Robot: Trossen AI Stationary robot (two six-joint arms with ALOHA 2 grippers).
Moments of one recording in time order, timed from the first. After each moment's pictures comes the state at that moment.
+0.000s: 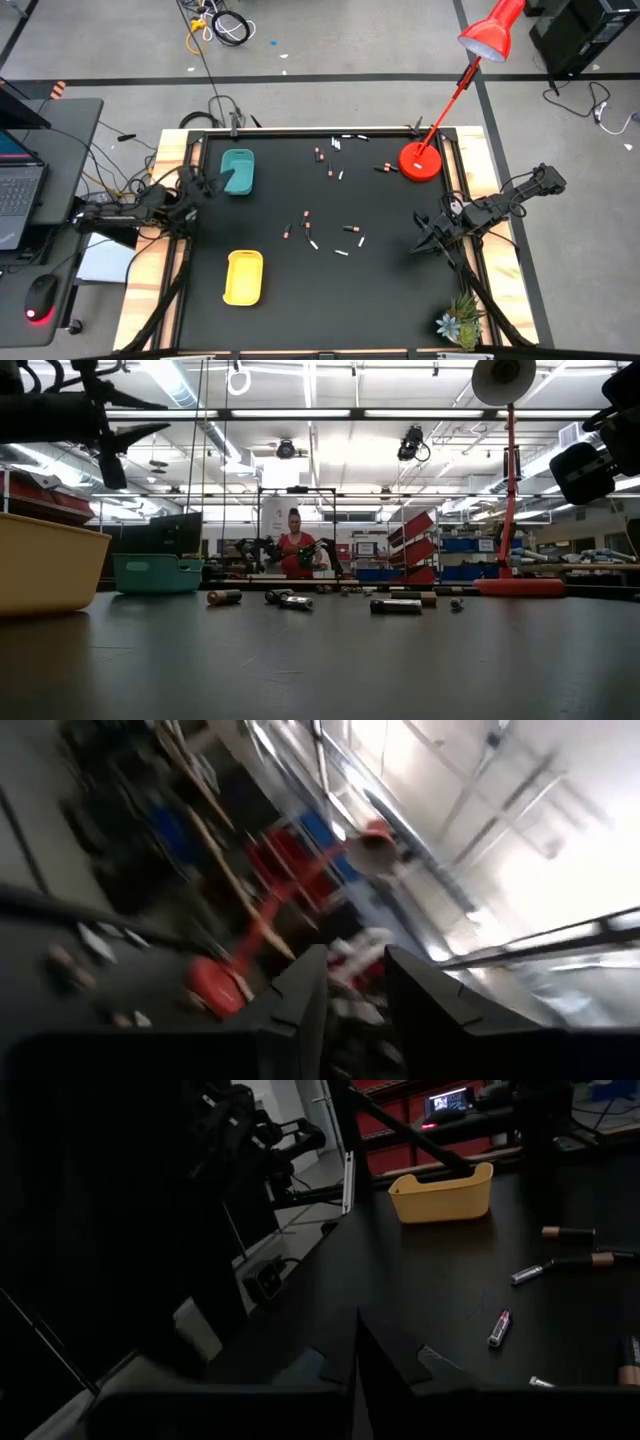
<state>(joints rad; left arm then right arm) -0.02 0.00 0.05 0.32 -0.55 -0.81 0.43 0.12 0.01 0.02 -0.04 0.31</state>
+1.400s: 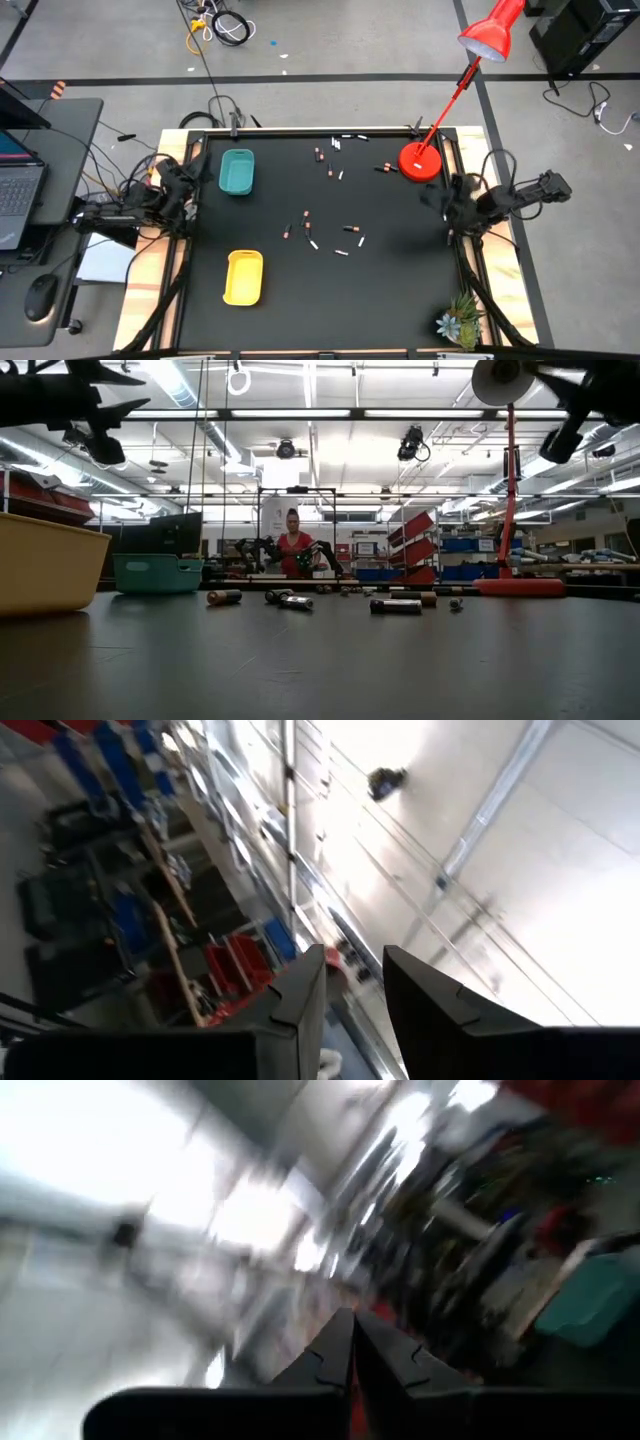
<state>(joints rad) -0.02 0.00 0.05 0.66 -0.74 -0.79 0.30 0.12 0.01 0.63 0.56 0.84</state>
